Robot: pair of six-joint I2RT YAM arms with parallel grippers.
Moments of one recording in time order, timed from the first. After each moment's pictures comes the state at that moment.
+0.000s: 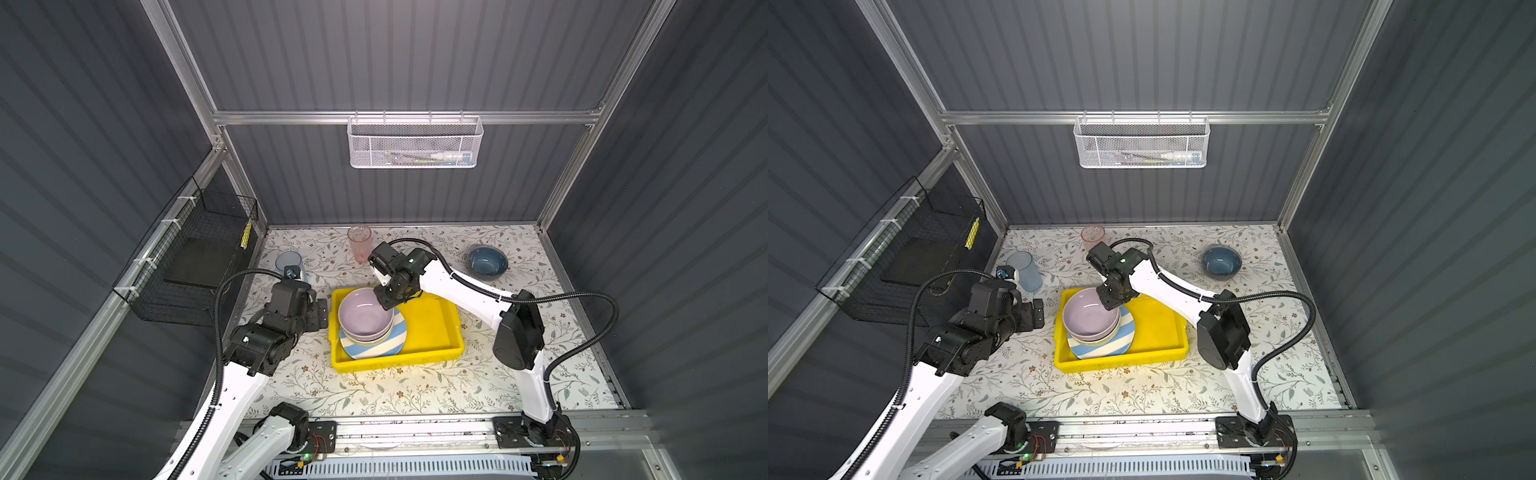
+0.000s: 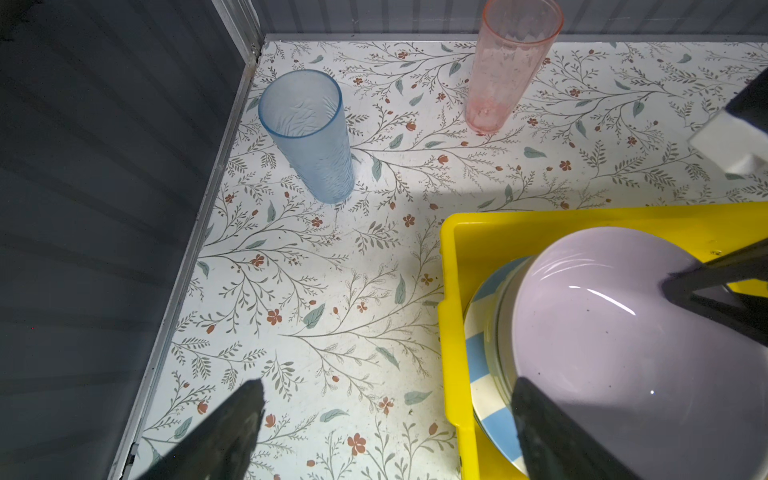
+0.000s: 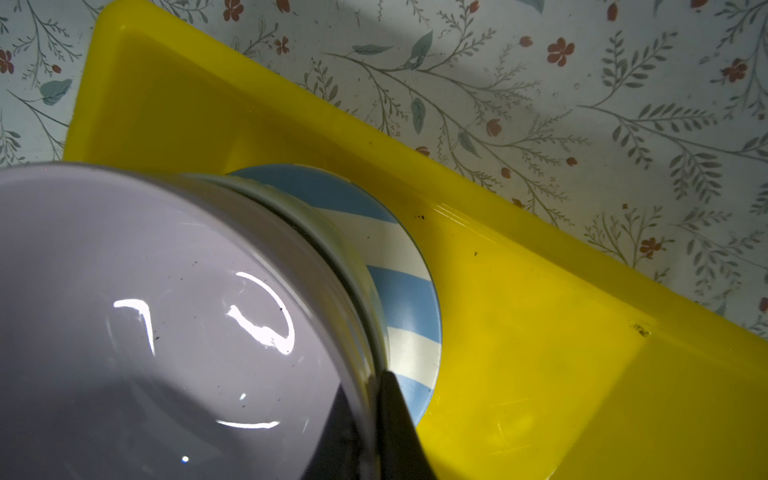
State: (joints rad) left arm -0.40 0.84 1.02 -0.97 -0.35 -0.27; right arm 0.88 2.11 1.98 -1.07 0.00 0.31
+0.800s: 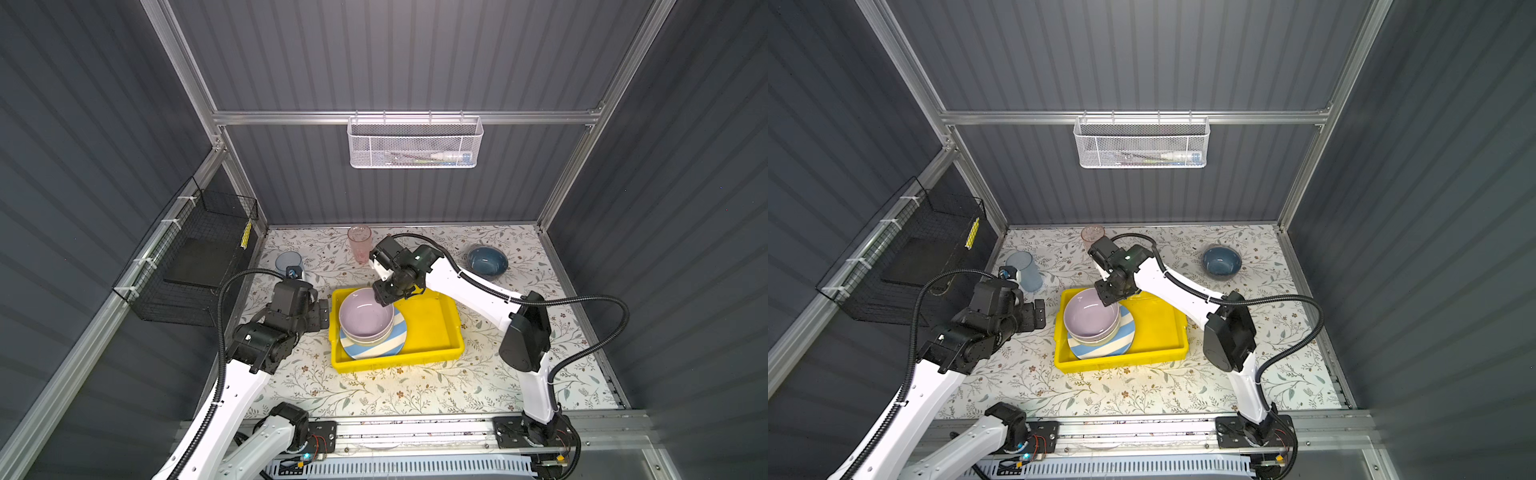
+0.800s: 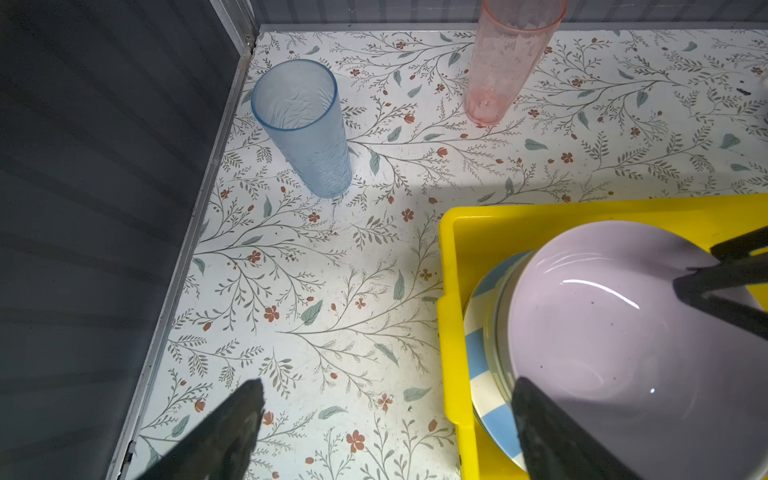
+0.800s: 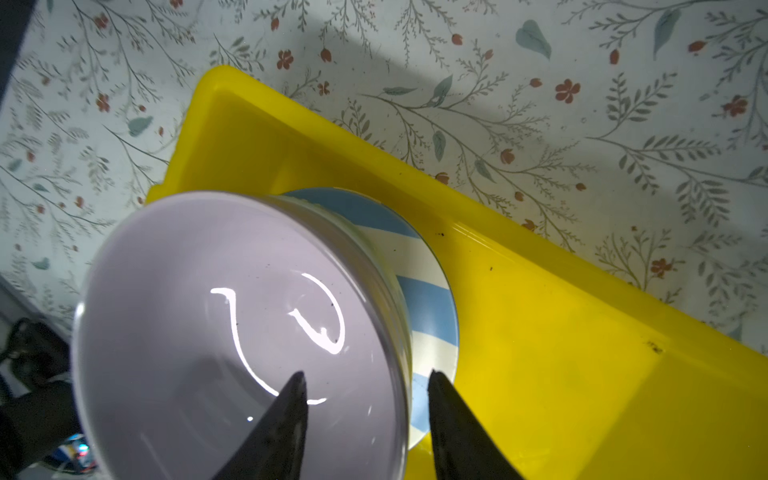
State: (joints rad) left arm -0.40 0.86 1.02 -0.97 -0.35 -0.27; right arm 0.86 2.03 1.97 -1.01 -0.07 0.32
